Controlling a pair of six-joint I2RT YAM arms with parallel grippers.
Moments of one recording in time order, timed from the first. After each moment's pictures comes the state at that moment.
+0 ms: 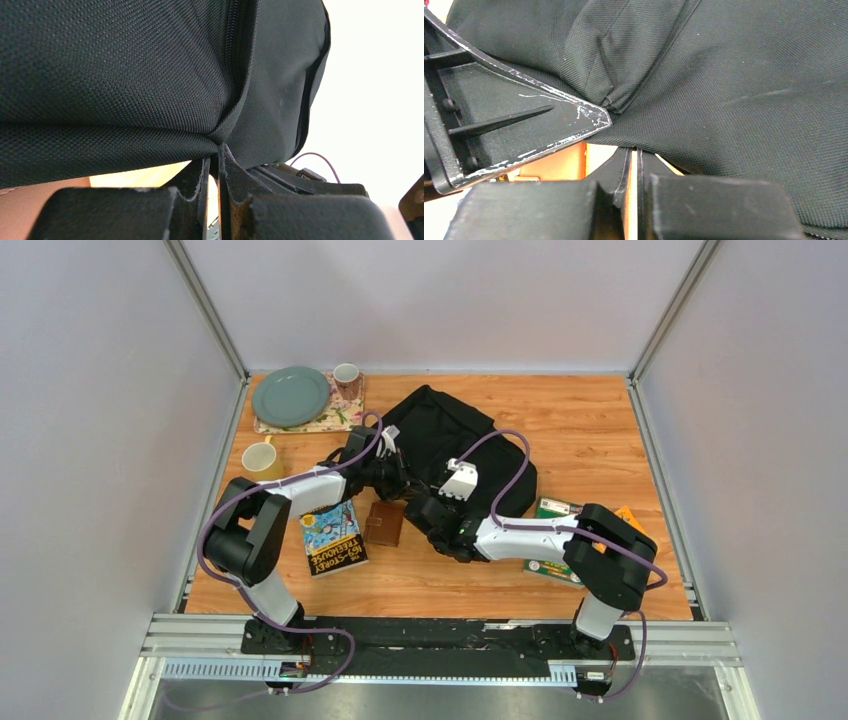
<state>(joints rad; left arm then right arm) -0.47 1.68 0.93 0.03 0.57 -0.86 1.07 1.70 0.96 -0.05 0.84 1.05</state>
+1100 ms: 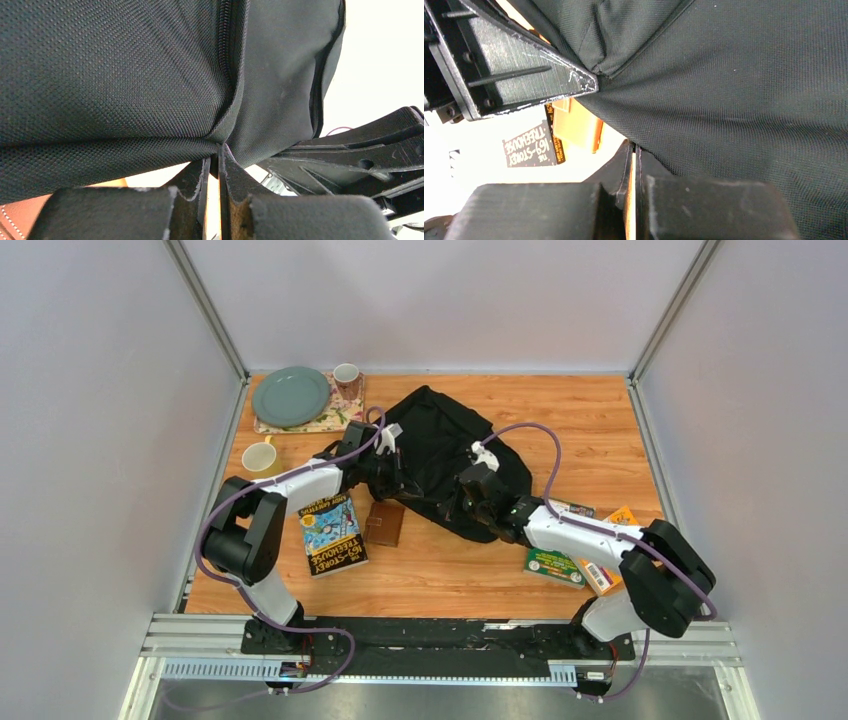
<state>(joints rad) -0.43 1.68 0.99 -0.14 0.61 -0.62 0.81 1.44 0.81 -0.04 0.14 0.87</state>
